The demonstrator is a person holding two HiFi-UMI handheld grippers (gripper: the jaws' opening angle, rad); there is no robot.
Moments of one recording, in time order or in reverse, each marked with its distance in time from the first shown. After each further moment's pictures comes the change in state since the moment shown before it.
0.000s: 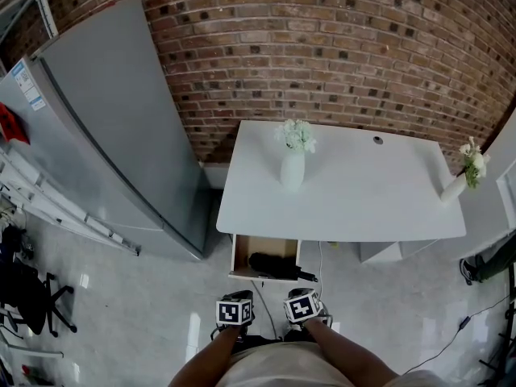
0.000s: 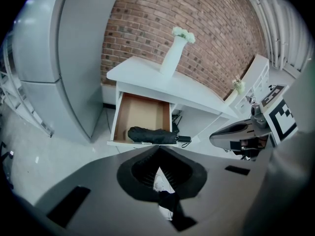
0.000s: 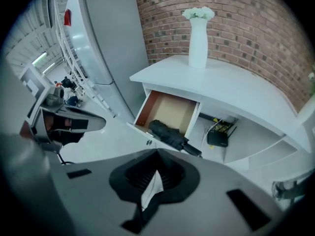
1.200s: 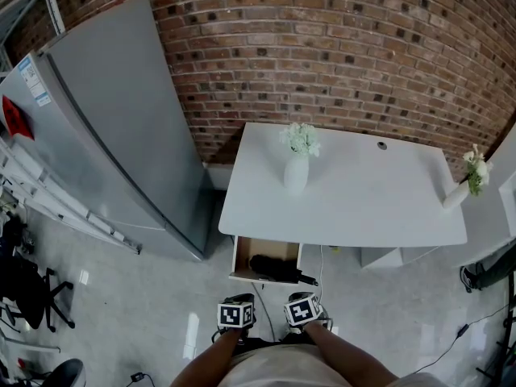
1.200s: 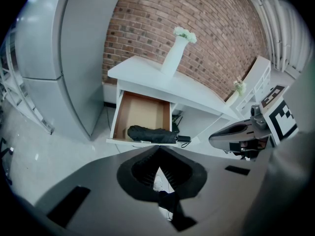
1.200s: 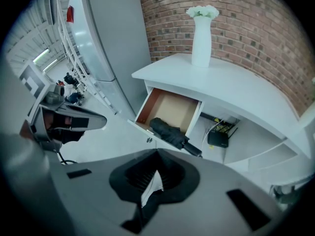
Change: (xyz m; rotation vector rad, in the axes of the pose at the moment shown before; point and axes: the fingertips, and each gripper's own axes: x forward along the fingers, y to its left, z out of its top) left arm 0.003 -0.003 -0.004 -0.021 -0.007 0.002; right arm 0.004 -0.001 -0.004 -0.035 0.019 0.008
